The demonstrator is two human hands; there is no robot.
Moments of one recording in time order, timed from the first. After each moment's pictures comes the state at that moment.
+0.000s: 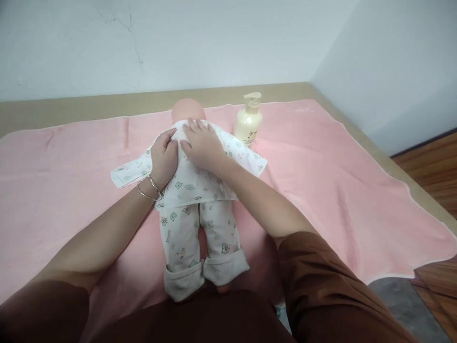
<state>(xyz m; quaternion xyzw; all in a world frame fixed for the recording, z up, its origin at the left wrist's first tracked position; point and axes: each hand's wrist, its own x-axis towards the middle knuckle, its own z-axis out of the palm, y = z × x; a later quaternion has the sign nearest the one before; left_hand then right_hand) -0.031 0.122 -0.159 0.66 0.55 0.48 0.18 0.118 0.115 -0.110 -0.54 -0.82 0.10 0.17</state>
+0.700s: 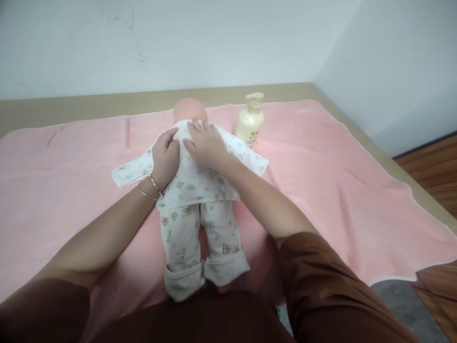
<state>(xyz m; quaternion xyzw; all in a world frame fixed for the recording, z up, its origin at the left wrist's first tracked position) -0.032 0.121 -0.159 0.66 0.55 0.48 0.19 0.123 0.117 -0.109 -0.54 -0.82 0.11 0.17</state>
